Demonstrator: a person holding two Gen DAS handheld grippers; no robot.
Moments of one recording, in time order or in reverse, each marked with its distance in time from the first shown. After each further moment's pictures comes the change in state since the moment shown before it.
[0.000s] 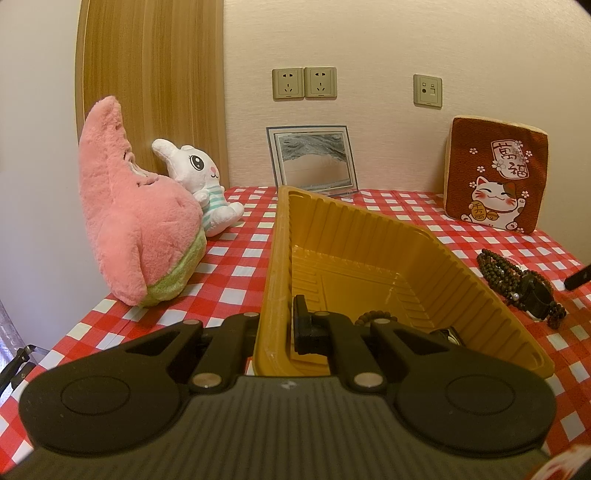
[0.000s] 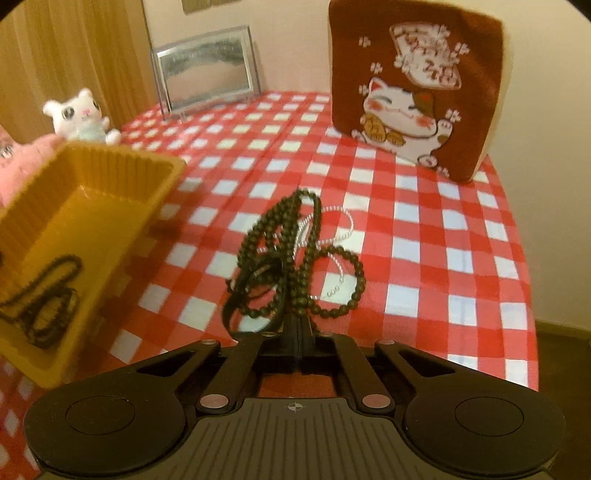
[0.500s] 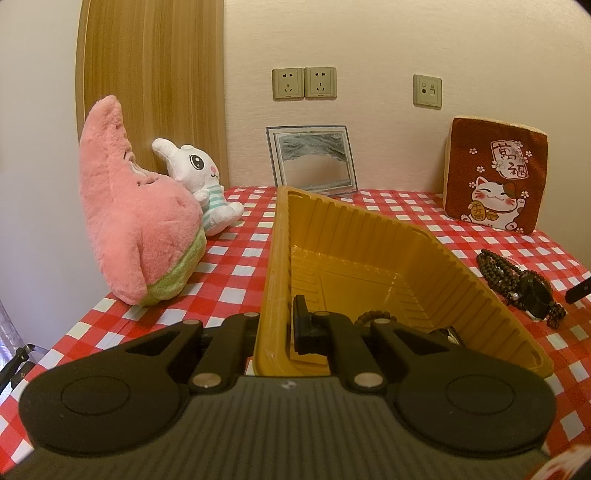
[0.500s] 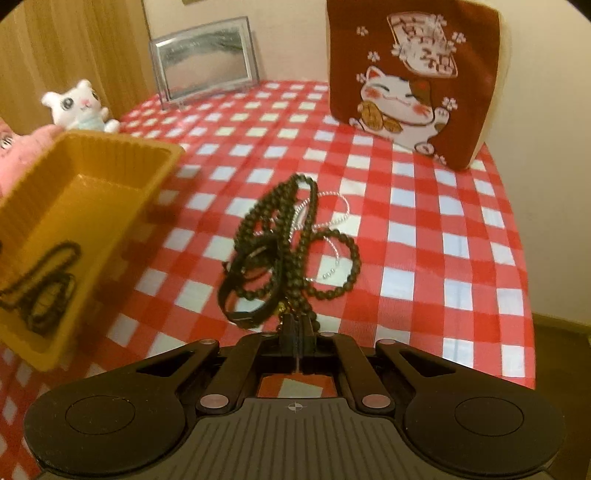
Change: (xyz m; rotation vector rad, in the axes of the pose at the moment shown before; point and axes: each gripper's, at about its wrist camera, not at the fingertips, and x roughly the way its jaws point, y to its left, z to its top) left arm -0.001 0.000 -0.001 0.002 0.000 -0.001; right arm 0.008 -0.002 -0.010 -0.010 0.044 -0.014
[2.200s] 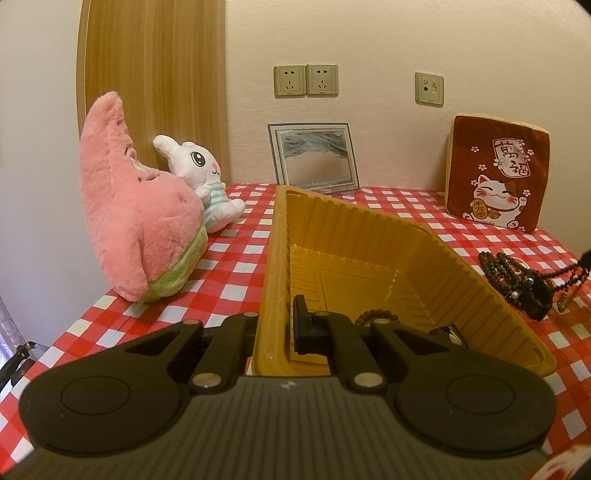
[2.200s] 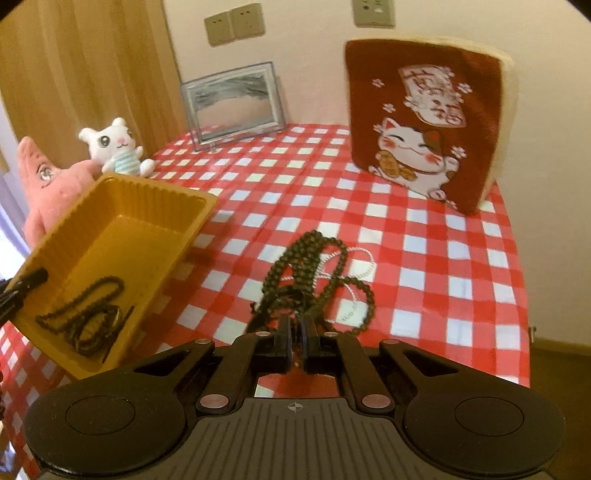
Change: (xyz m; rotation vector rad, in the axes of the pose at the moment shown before) left arm 0.001 0.001 -0.001 -0.002 0.010 0.004; right arm -0.044 -0.006 0.013 -0.005 -0.092 0.099
